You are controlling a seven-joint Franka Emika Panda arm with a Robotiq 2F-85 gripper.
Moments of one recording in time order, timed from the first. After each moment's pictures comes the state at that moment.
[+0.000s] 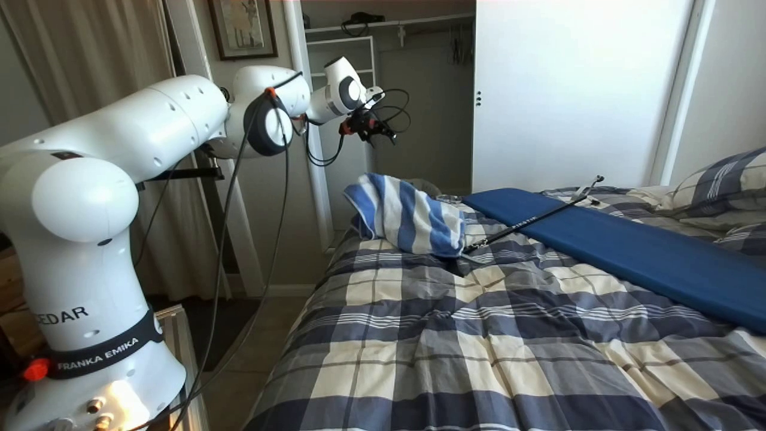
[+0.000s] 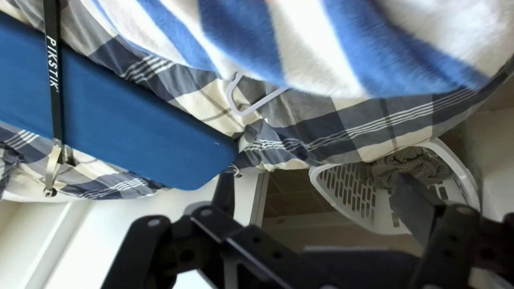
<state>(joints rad) 0.54 1.19 -0.07 -0.44 -0.23 2.22 0.23</state>
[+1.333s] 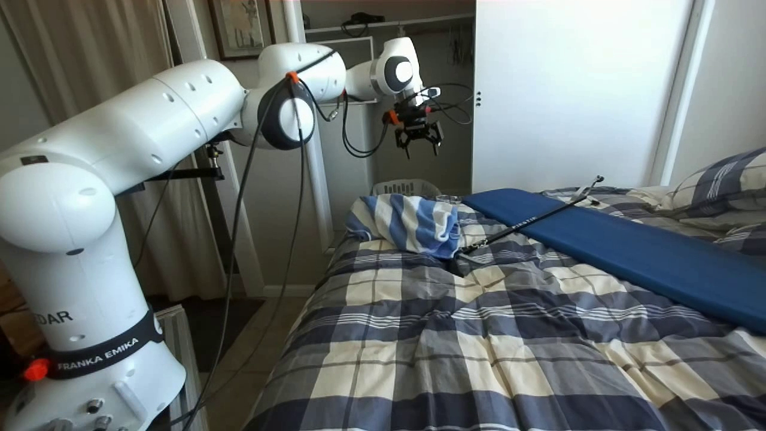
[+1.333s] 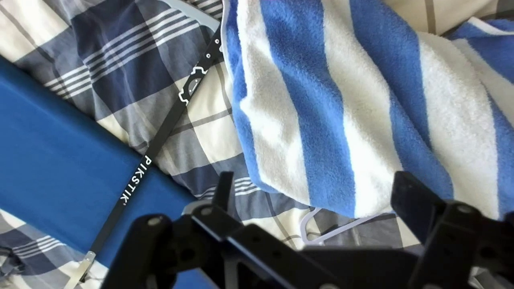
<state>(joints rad) 0.28 1.12 0.02 -0.45 -0.12 1.82 -0.19</state>
